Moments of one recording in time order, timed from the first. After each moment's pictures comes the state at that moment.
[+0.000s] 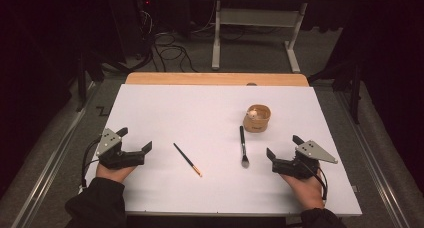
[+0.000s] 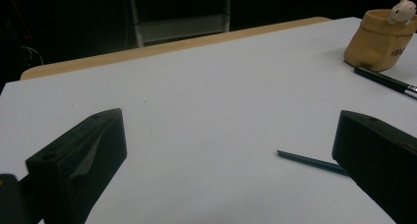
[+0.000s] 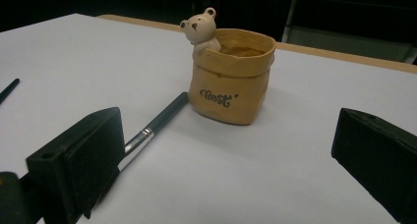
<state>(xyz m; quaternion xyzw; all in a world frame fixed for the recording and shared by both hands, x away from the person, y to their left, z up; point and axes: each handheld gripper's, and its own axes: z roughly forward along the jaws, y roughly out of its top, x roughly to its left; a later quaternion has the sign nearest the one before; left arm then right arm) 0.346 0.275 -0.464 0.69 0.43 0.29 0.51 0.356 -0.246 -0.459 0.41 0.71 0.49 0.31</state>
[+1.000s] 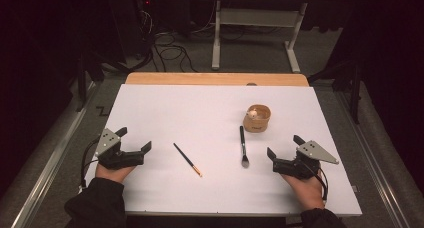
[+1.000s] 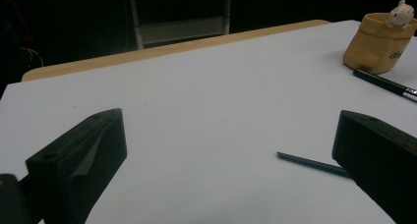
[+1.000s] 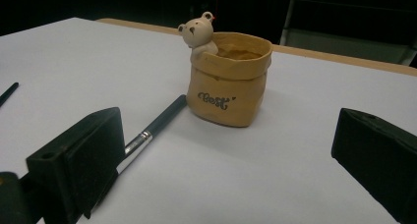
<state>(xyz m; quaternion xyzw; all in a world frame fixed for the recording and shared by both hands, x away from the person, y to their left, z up) 0.345 0.276 -0.463 0.69 0.43 0.29 0.51 0.355 -0.247 -0.458 0.41 0.70 0.49 0.31</state>
